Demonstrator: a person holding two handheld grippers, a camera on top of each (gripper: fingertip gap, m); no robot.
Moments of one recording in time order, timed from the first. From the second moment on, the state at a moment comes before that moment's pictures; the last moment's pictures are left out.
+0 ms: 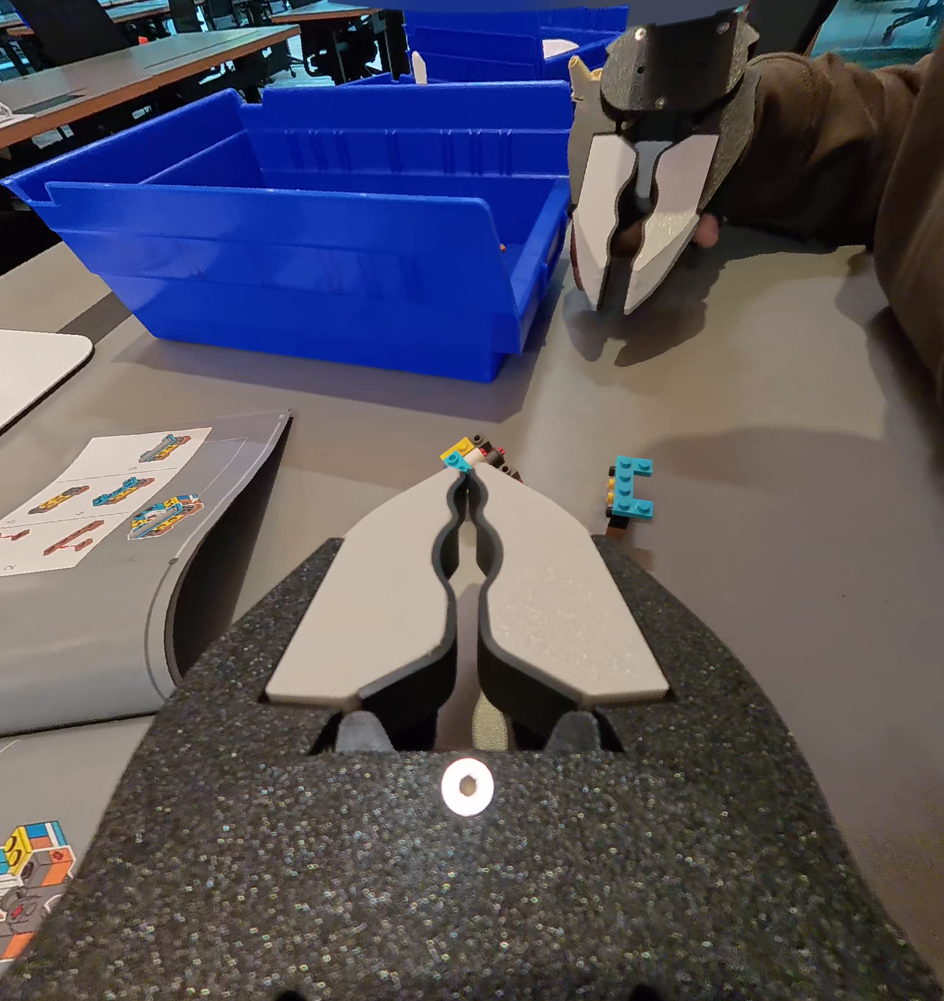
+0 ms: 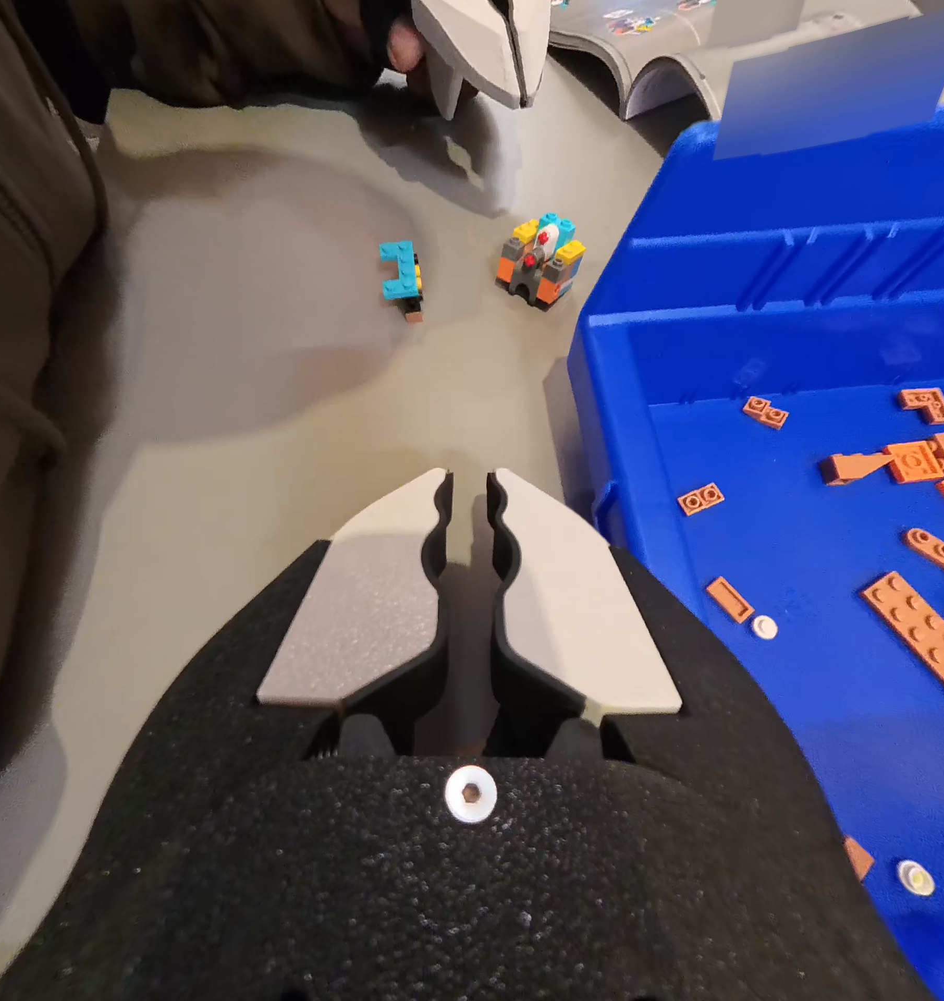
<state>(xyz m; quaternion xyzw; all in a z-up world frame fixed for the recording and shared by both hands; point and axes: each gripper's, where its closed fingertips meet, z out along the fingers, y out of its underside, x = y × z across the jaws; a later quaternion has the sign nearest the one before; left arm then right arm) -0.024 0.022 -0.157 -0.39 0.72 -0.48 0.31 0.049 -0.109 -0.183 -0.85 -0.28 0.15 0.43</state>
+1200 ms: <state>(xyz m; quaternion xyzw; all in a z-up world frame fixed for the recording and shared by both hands) -0.025 0.020 -0.166 -0.39 0.74 -0.46 0.30 0.055 -0.117 -0.204 -0.87 -0.28 0.13 0.39</state>
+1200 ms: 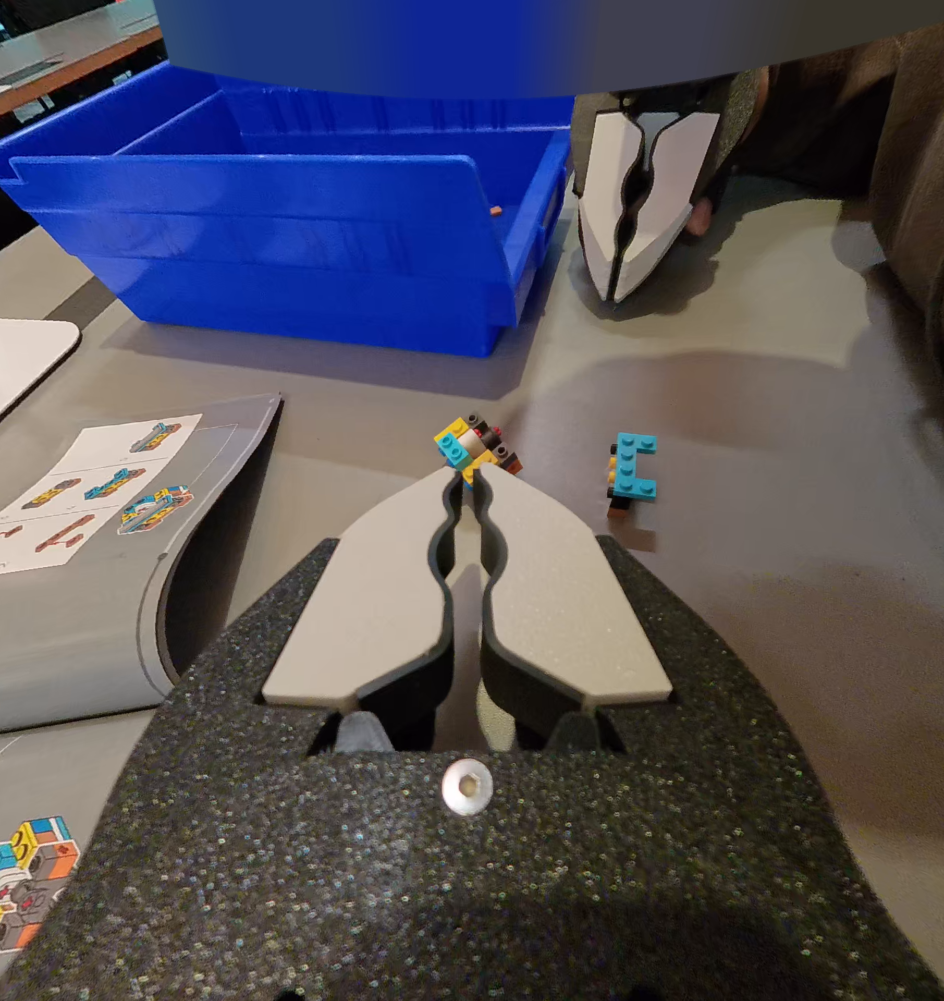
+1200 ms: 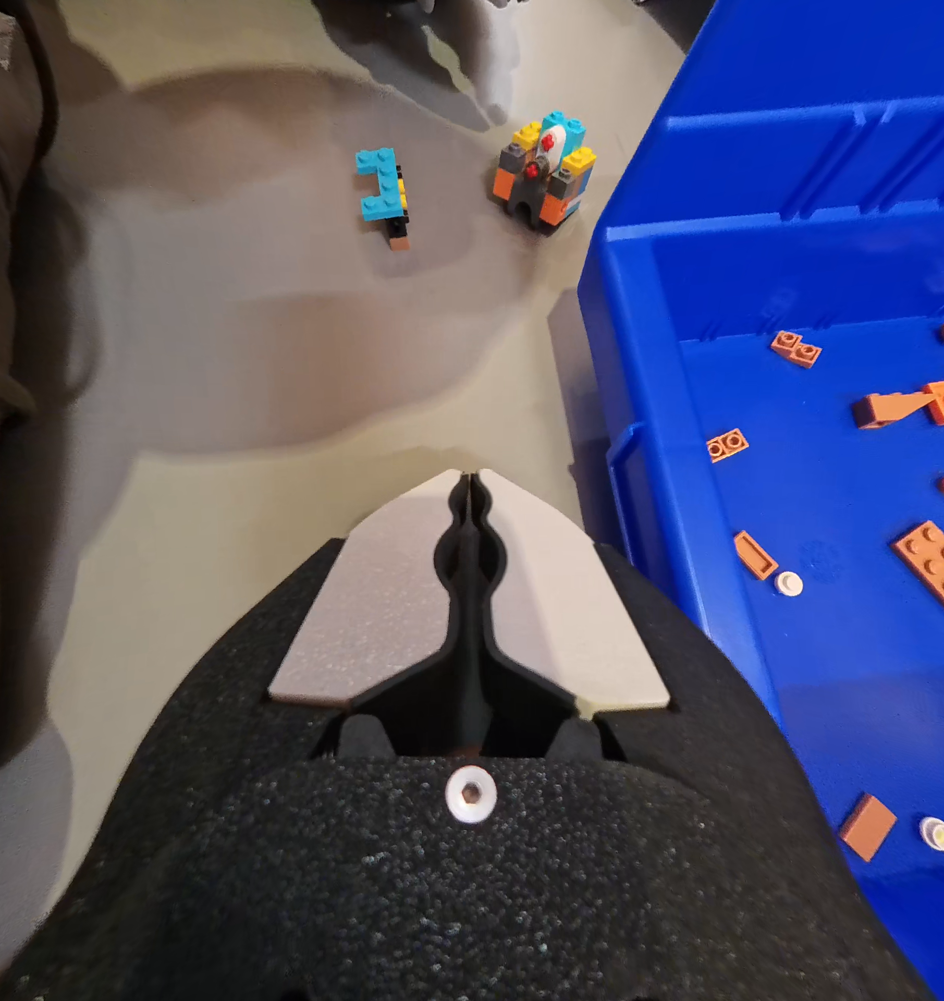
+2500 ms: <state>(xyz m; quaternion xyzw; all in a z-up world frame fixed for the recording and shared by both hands) -0.026 0.030 -0.168 -0.41 0.74 -0.45 0.29 0.051 -0.116 -0.200 -0.86 -0.27 0.18 0.40</state>
